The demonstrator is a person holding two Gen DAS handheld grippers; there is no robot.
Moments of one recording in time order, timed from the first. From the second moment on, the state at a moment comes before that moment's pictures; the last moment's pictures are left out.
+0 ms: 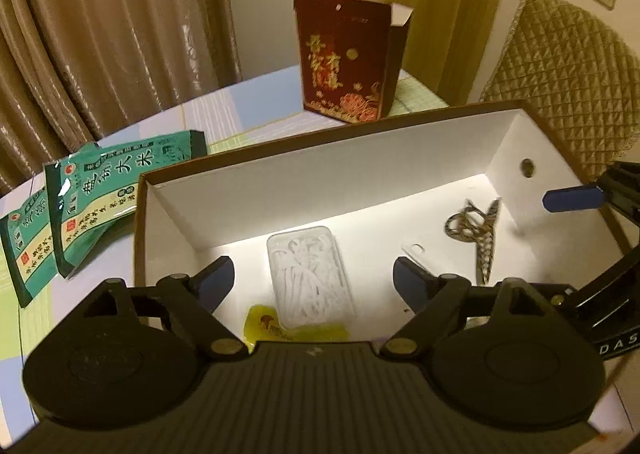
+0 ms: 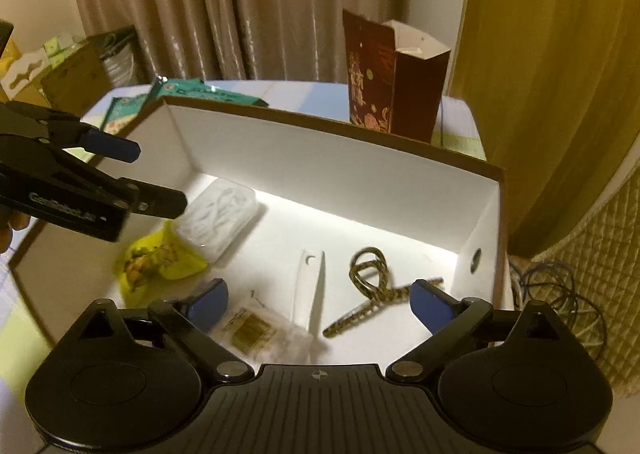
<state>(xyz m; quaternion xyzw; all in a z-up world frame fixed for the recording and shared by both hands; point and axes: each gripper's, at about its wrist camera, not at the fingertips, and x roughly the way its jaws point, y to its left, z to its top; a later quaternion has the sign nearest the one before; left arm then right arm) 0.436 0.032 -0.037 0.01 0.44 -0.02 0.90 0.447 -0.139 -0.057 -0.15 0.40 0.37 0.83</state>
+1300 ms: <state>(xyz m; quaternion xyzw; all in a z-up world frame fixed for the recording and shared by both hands) 0.179 -0.033 -0.064 -0.01 0.46 -0.07 0.89 0.282 -0.269 -0.089 -0.04 0.46 0.36 0.81</state>
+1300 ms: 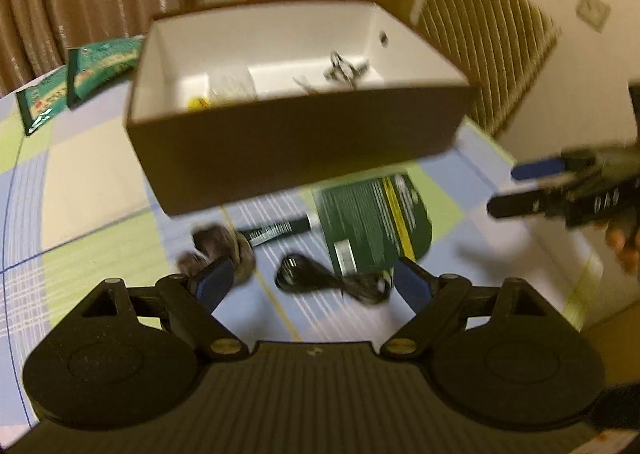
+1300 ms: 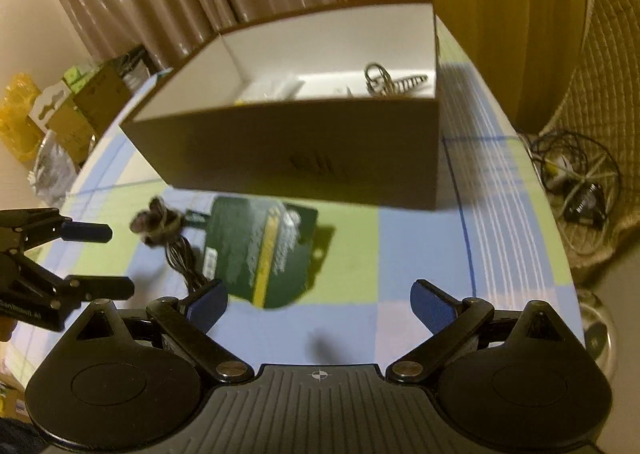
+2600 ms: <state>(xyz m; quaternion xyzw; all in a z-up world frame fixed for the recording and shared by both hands) 0.214 -0.056 -0.125 0.08 0.45 -0.13 0.88 0.292 -0.277 -0.125 -0.05 0.51 0.33 0.79</state>
